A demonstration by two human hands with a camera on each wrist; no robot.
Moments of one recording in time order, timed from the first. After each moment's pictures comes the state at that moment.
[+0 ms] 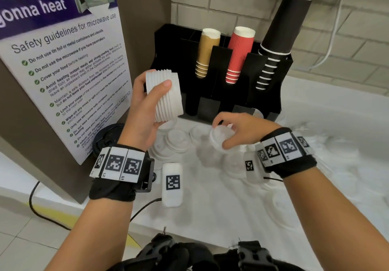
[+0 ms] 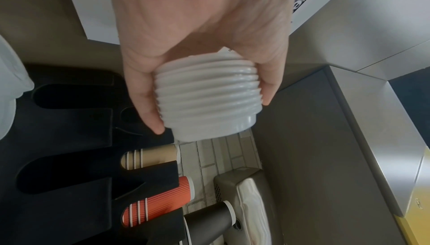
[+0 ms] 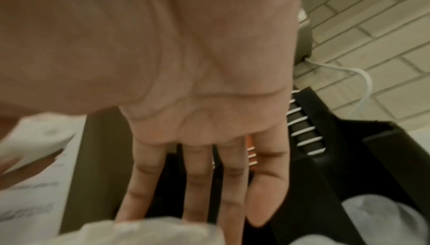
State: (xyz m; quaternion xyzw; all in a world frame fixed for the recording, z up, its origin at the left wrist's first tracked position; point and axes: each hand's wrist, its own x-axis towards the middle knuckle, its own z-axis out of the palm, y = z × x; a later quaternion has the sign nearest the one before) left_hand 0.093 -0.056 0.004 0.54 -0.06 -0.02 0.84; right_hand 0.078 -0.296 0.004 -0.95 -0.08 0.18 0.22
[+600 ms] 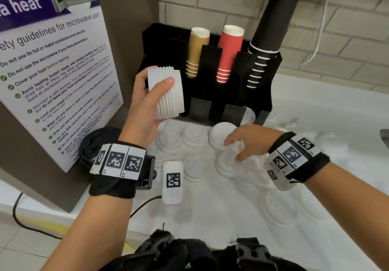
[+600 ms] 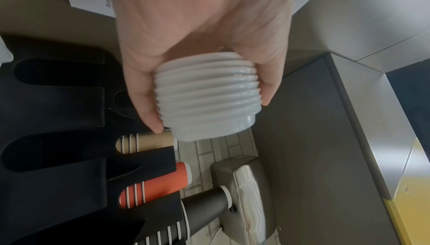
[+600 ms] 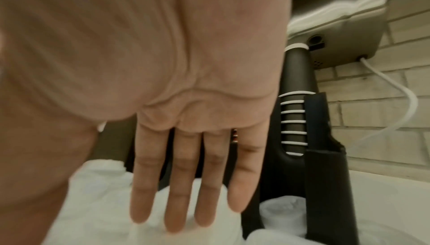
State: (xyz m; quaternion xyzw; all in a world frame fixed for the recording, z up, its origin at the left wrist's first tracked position) left_hand 0.099 -0.075 0.008 0.54 -0.09 -0.04 0.84; right_hand 0.061 -0.325 -0.008 -0.97 -0.09 0.24 0.00
